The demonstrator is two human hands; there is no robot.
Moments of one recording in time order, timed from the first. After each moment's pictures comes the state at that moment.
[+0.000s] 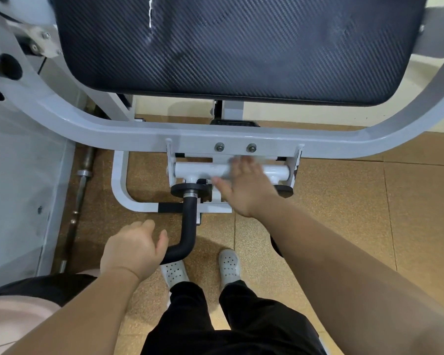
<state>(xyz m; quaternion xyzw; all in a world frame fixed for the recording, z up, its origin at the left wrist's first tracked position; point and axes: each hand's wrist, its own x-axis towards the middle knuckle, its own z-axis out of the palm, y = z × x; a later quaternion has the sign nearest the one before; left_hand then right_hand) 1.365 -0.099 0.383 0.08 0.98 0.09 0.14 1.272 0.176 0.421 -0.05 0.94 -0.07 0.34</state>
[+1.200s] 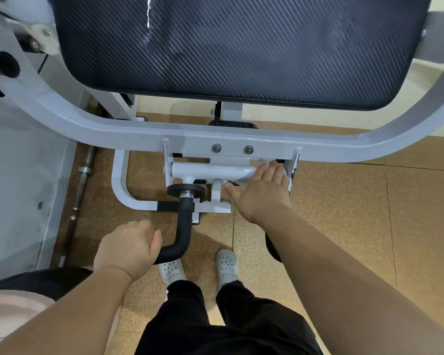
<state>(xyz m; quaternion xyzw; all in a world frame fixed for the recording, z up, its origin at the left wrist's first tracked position) 1.362 -0.096 0.388 0.04 0.98 0.06 0.21 1.286 0.195 0.424 0.11 0.92 0.01 0.37</state>
